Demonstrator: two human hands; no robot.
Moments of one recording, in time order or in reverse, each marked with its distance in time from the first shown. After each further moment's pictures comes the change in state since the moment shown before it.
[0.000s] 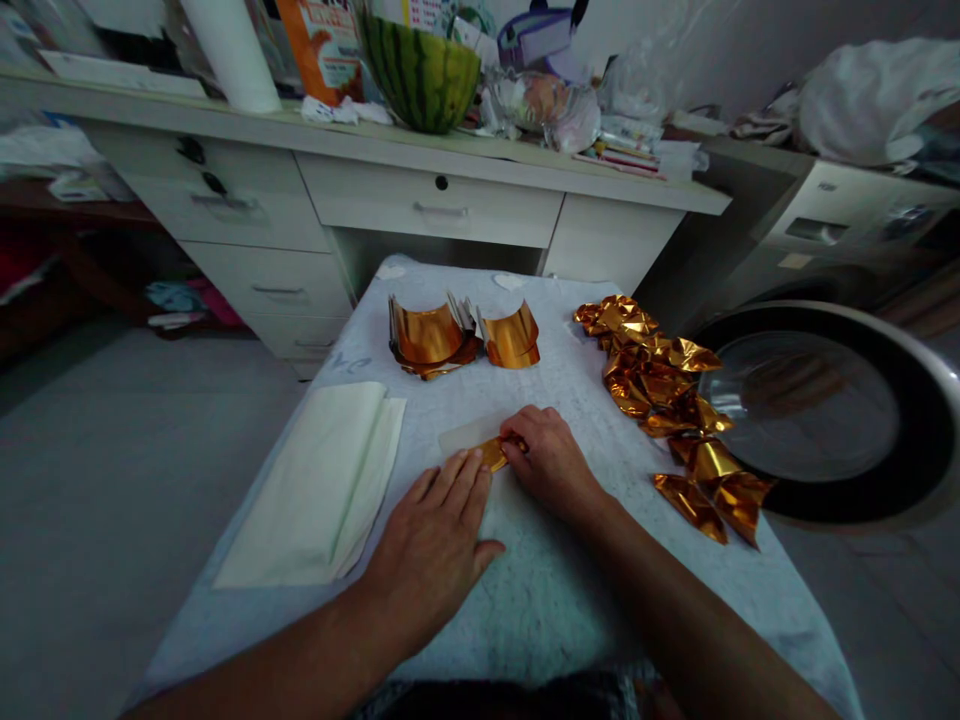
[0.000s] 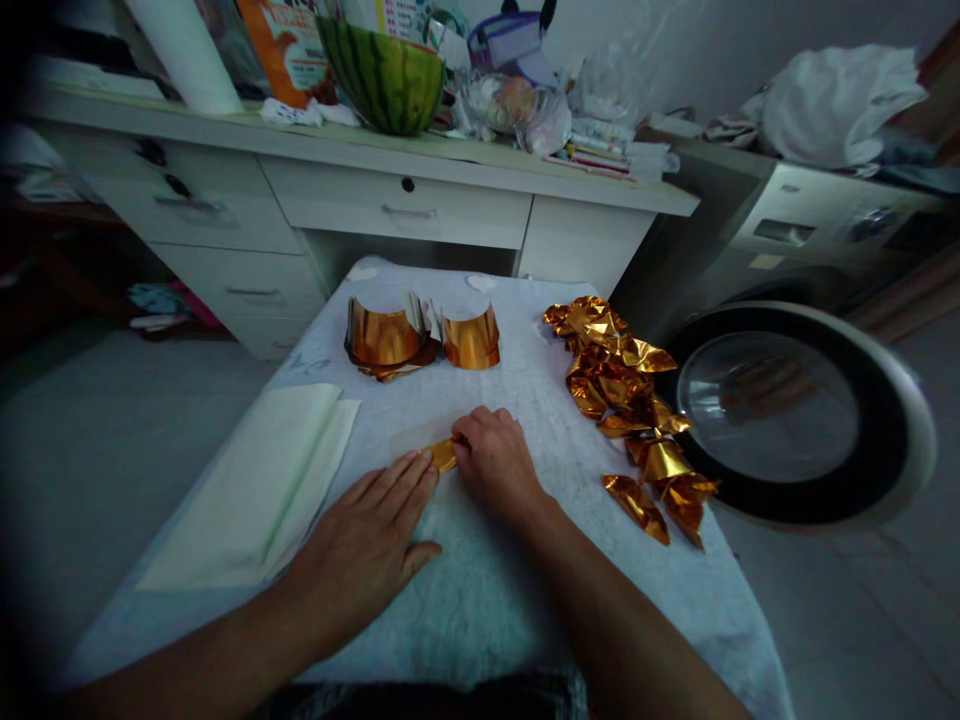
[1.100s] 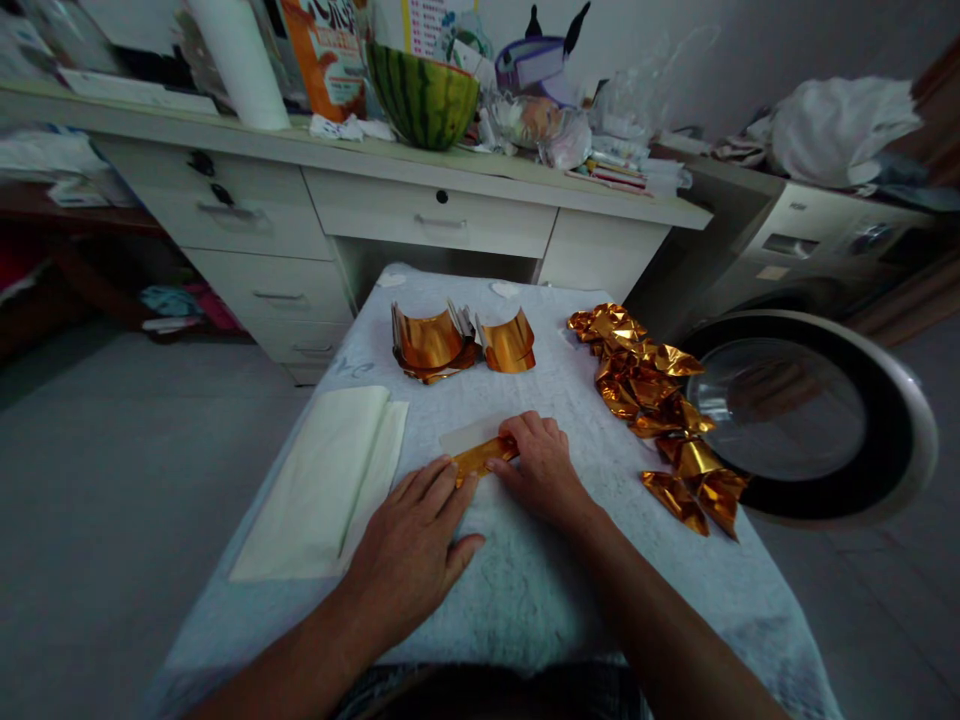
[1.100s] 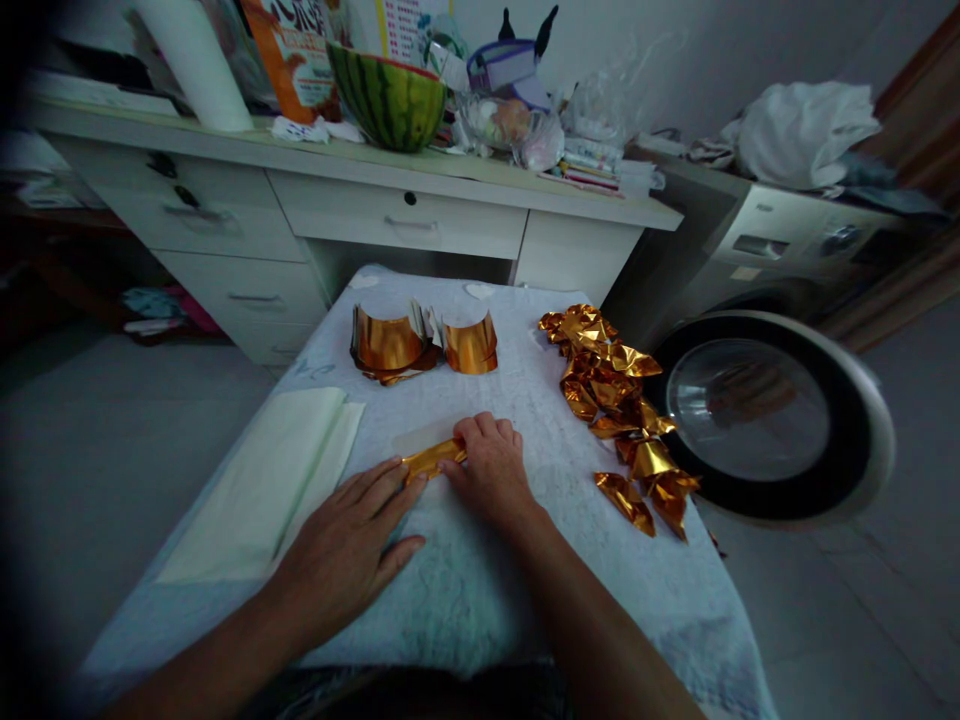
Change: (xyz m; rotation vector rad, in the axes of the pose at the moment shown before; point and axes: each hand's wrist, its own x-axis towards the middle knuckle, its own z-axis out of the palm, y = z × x) left_hand -0.020 -0.020 0.005 -0.159 0.116 0.008; right_hand -0.010 -0.008 0.009 -0.042 0.013 0.136
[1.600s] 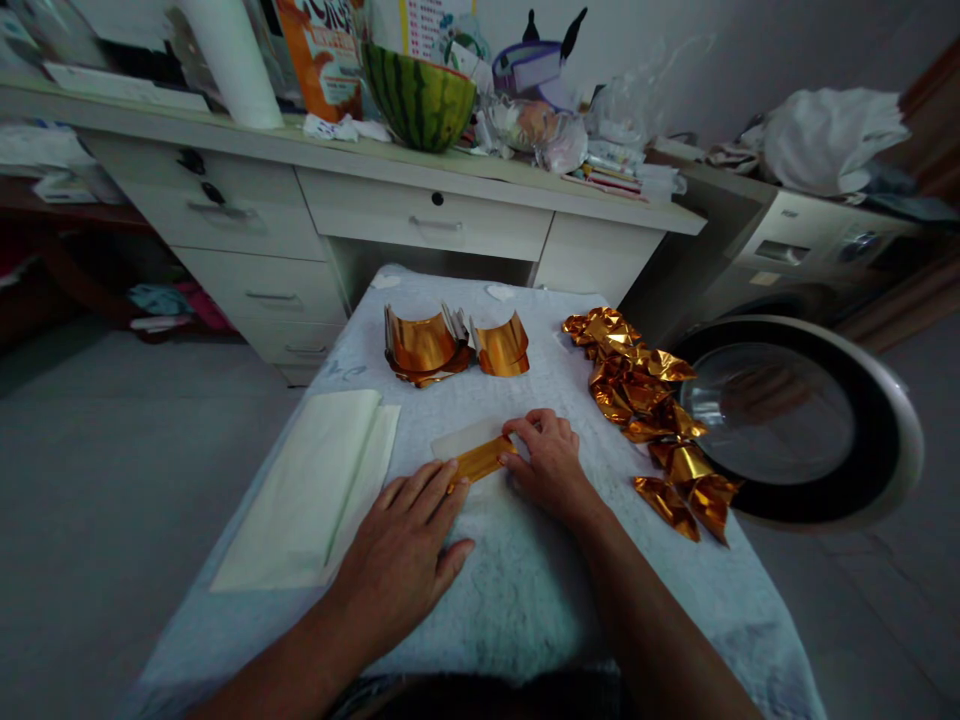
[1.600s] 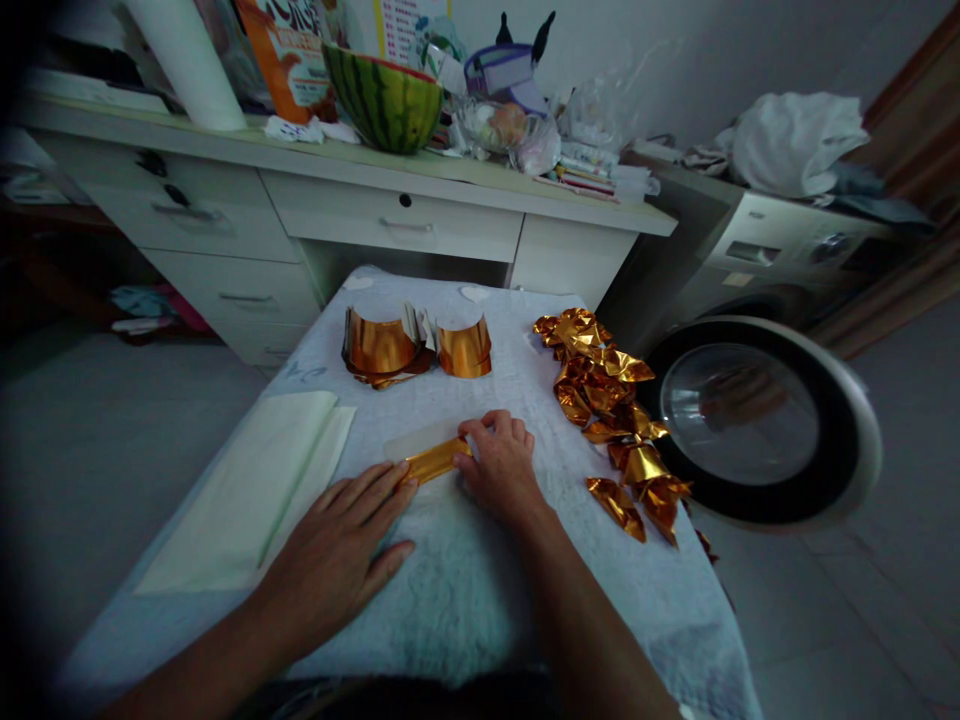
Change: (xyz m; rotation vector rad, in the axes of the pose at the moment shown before) left_hand 0.003 0.003 -0.004 0.068 -0.016 0.005; right_hand 0.000 0.021 -0.007 -0.009 0.017 0.090
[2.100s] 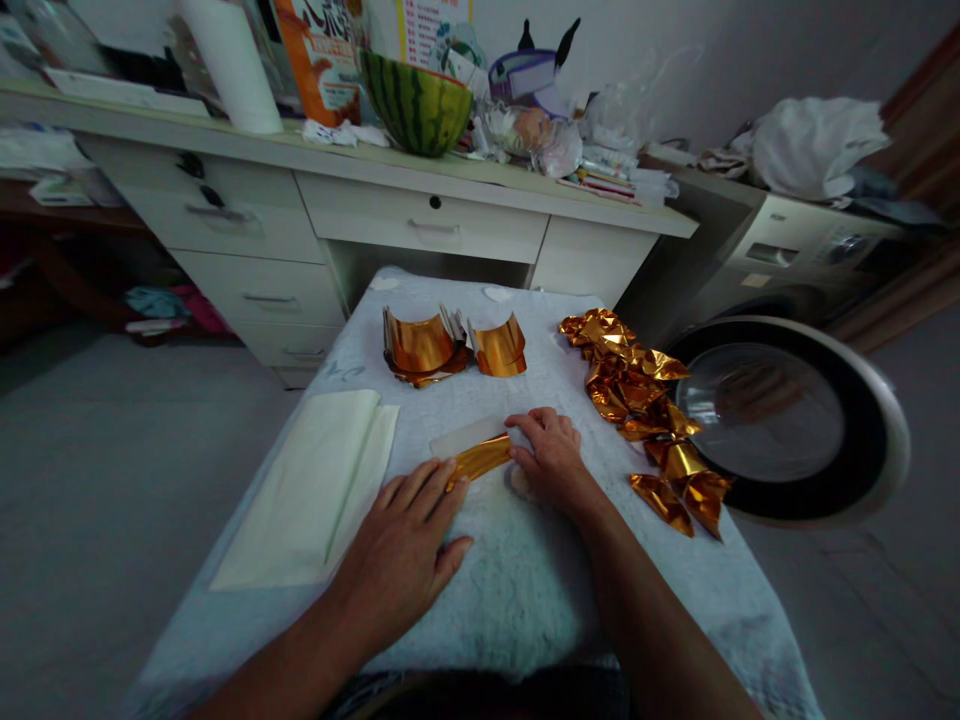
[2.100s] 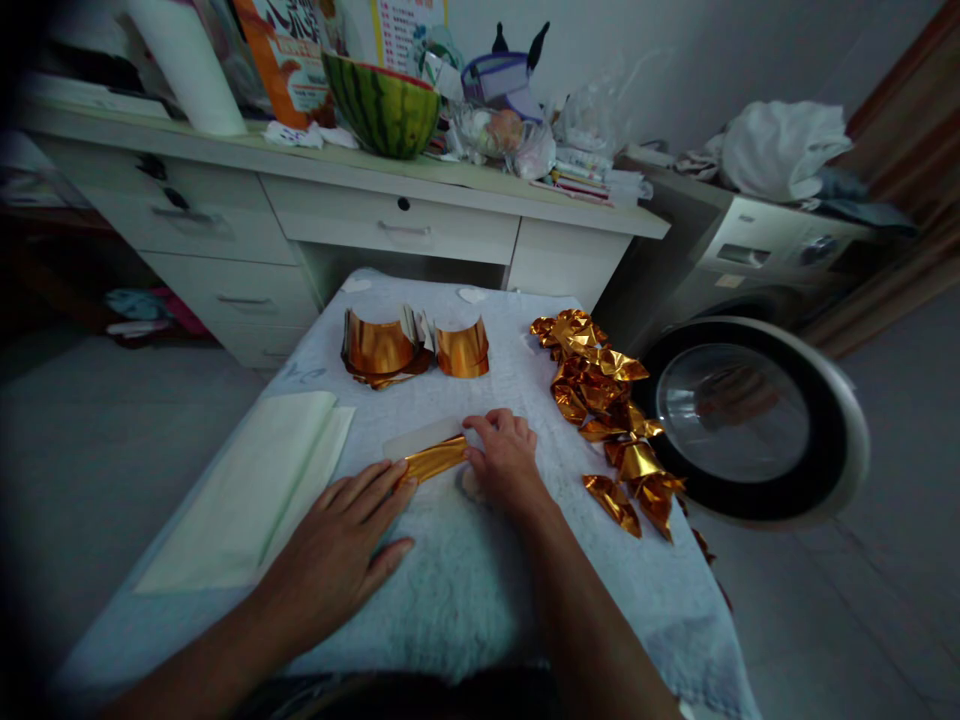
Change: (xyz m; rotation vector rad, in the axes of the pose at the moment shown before) left_hand -0.001 -0.003 0.005 0.033 0.050 0.030; right_hand 0.004 0.006 -0.005 -0.004 -0.049 0.045
